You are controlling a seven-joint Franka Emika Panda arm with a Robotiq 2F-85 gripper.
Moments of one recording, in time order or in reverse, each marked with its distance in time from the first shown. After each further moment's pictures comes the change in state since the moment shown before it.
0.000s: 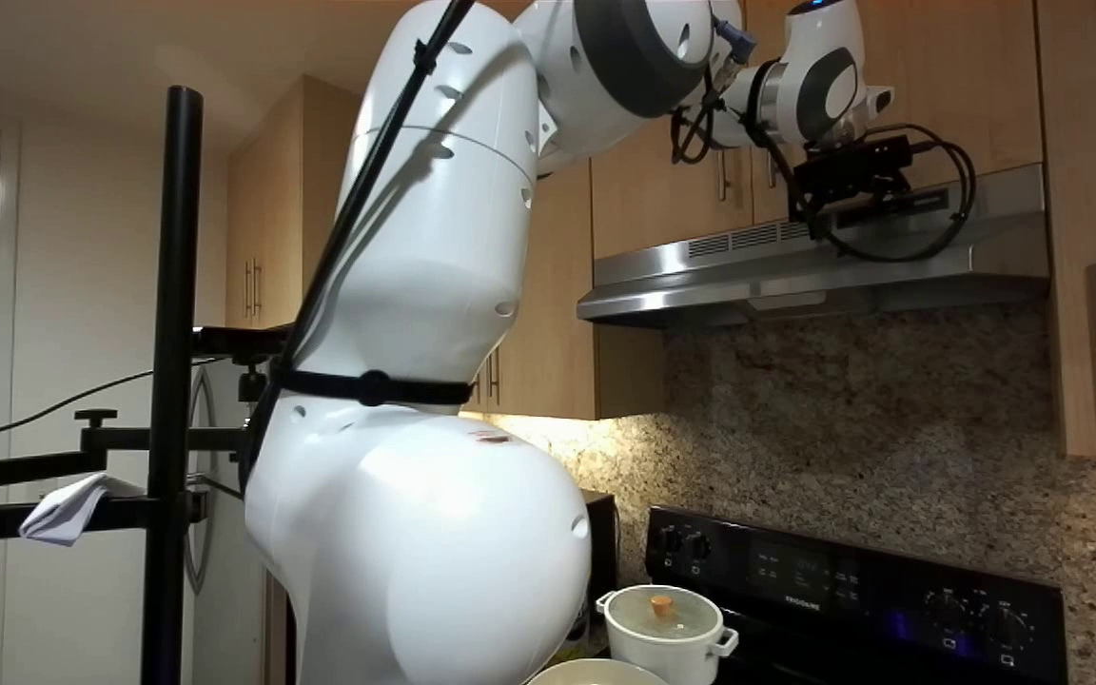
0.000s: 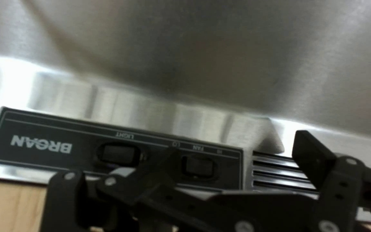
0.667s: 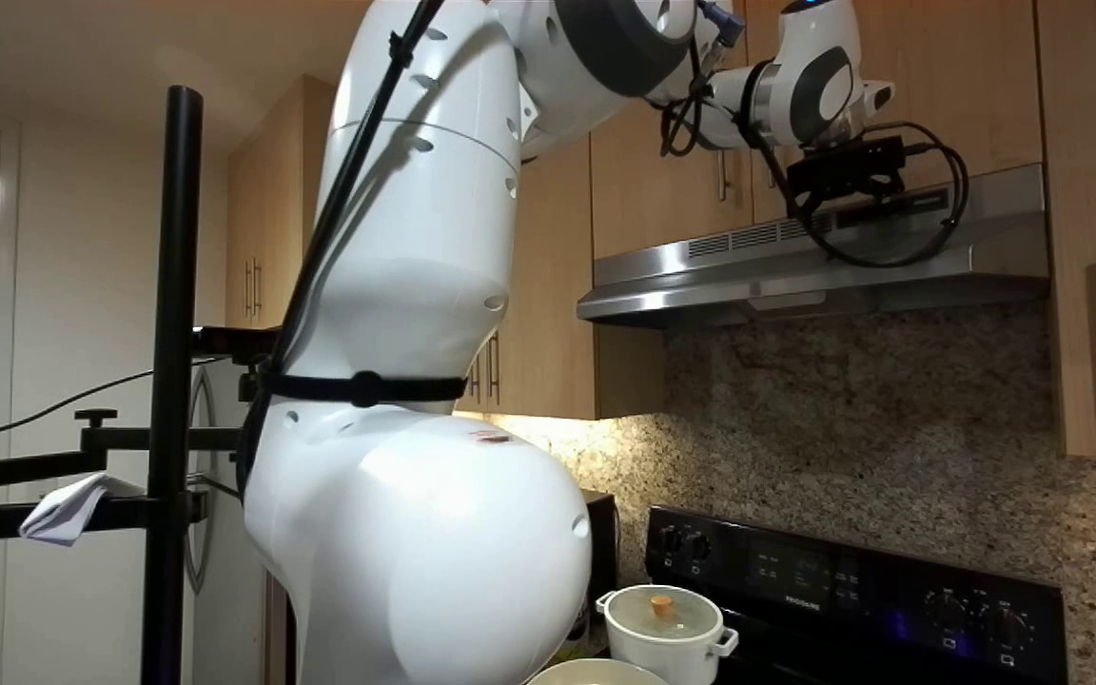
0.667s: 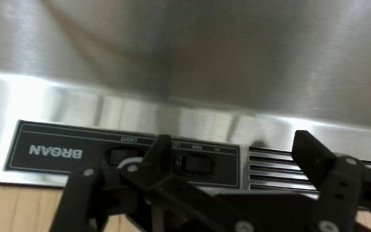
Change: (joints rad) arm 0.004 -0.063 0.000 -0.101 0.007 0.077 0.048
